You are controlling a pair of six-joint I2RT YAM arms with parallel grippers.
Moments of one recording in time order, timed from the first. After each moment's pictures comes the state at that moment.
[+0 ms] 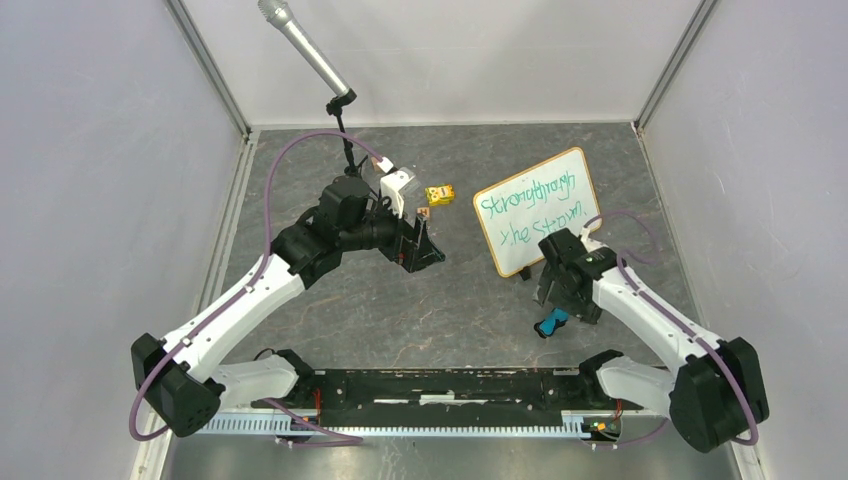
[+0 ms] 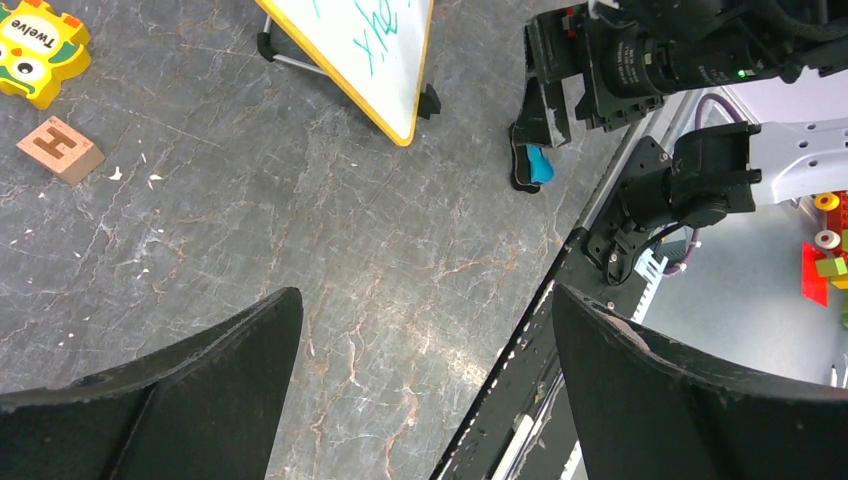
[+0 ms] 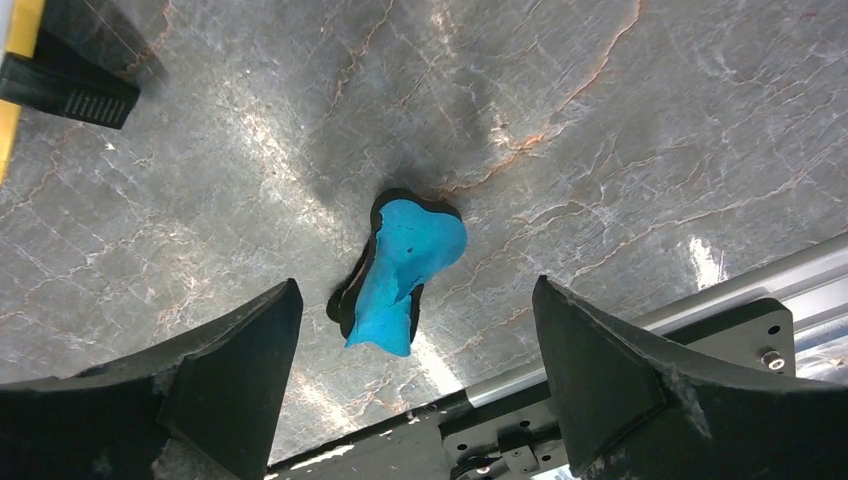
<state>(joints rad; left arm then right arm) -0.67 1.14 1.07 -0.42 0.42 -0.21 0.41 1.11 0.70 -0.97 0.32 0.86</state>
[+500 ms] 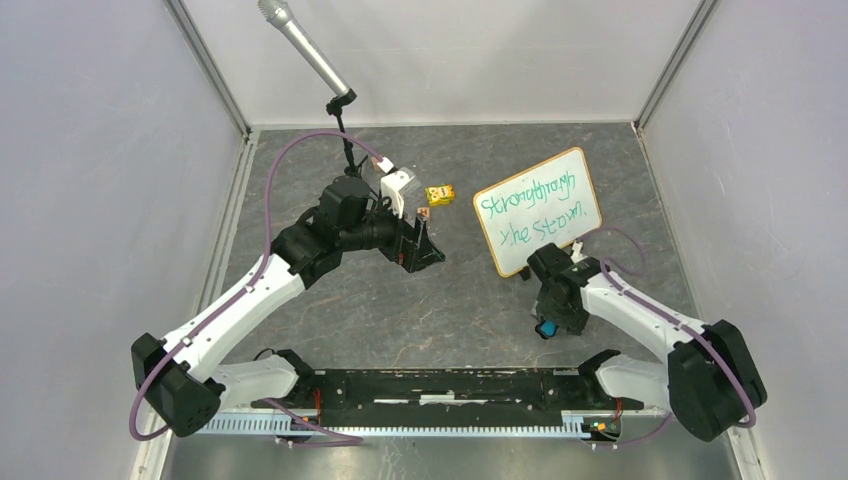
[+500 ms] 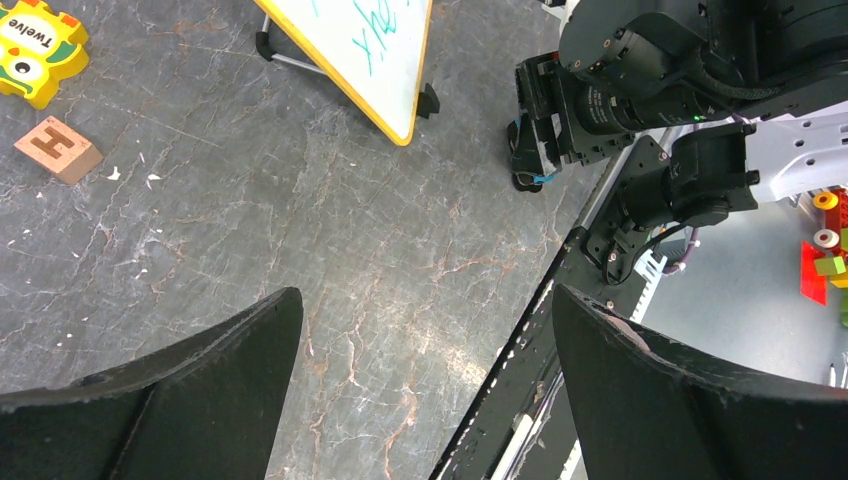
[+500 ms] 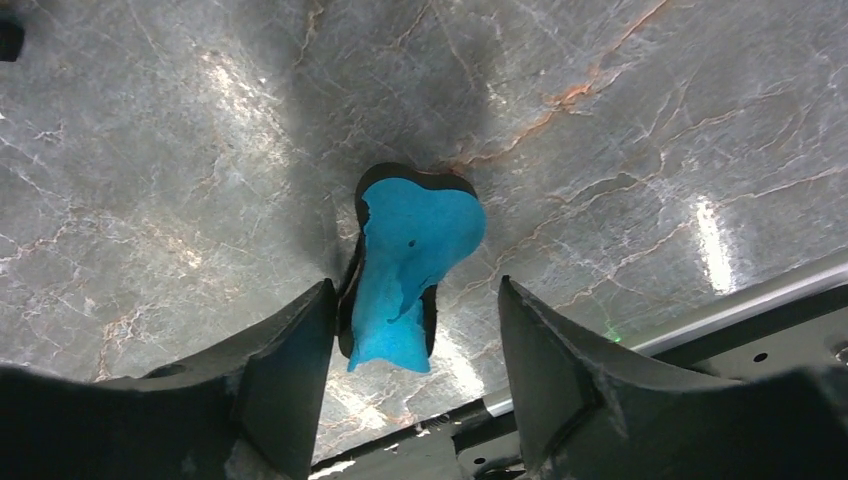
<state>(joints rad) -0.67 1.14 1.07 -0.42 0.42 -0.21 0.50 1.17 0.60 -0.90 0.29 0.97</state>
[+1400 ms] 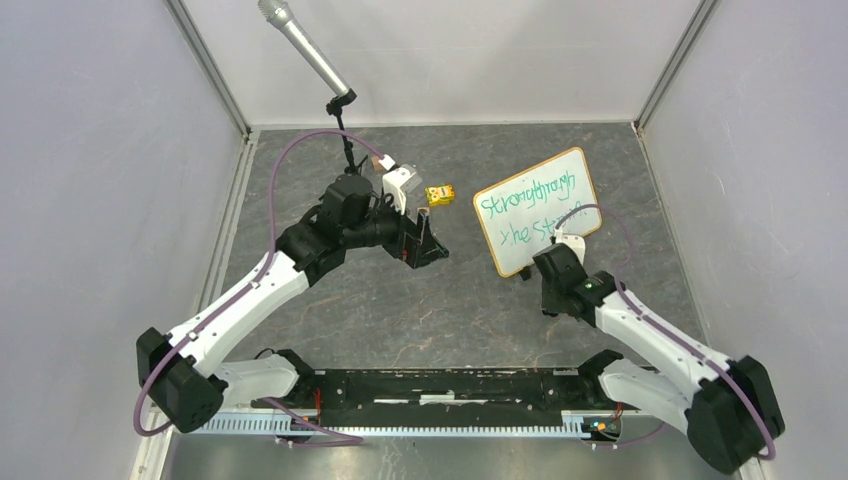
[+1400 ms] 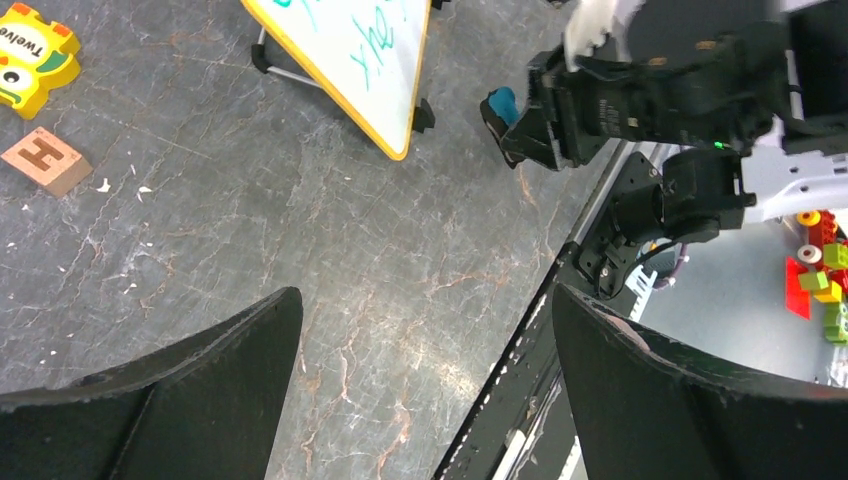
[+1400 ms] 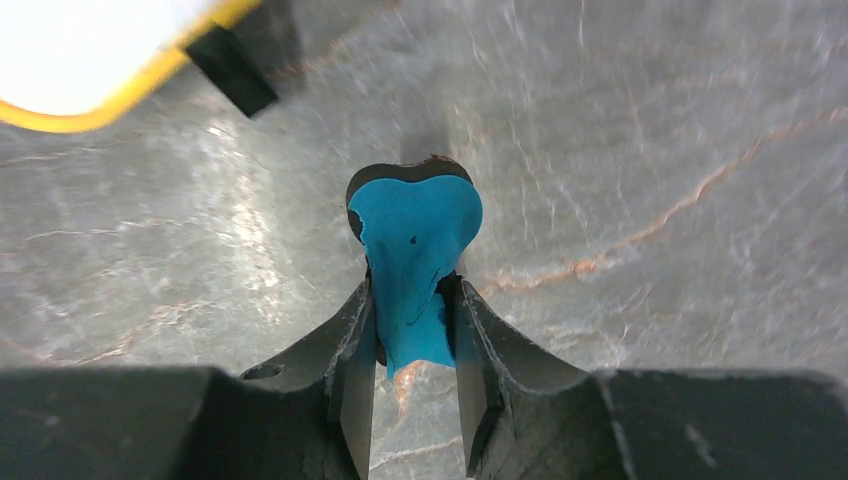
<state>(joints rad) -0.67 1.16 1.07 -0.38 0.43 -0.24 0.53 1.05 0.56 -0.70 0.38 0.61</state>
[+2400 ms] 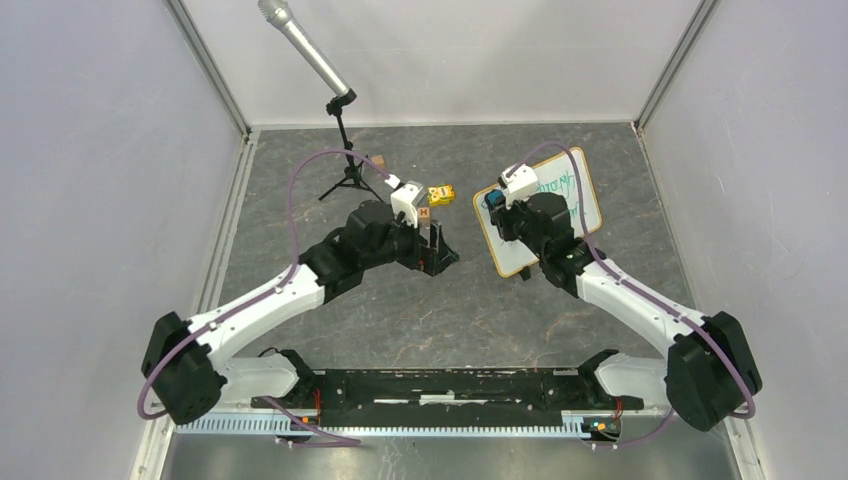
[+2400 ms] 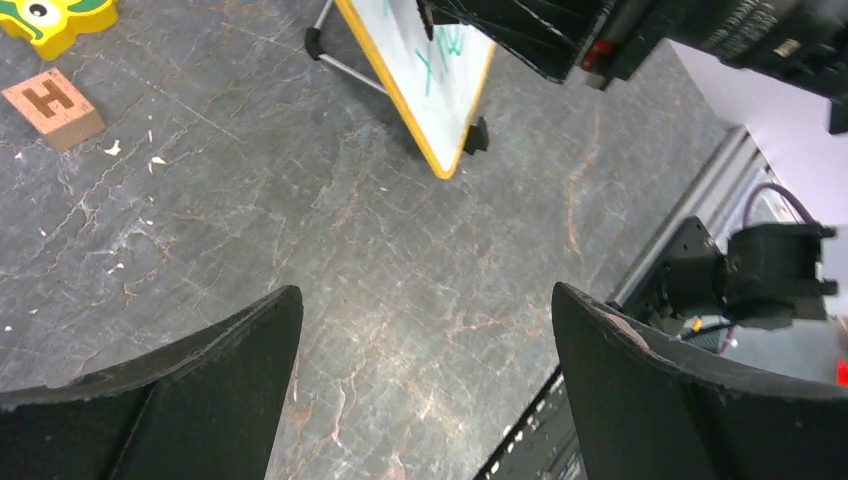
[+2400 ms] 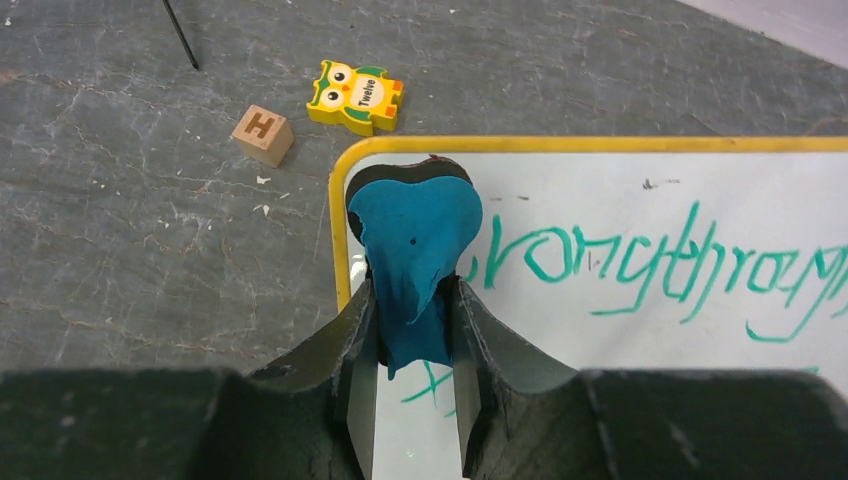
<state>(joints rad) -0.78 1.16 0.88 -0.14 0.17 -0.39 0.53 1.21 0.73 0.12 0.11 -0.04</state>
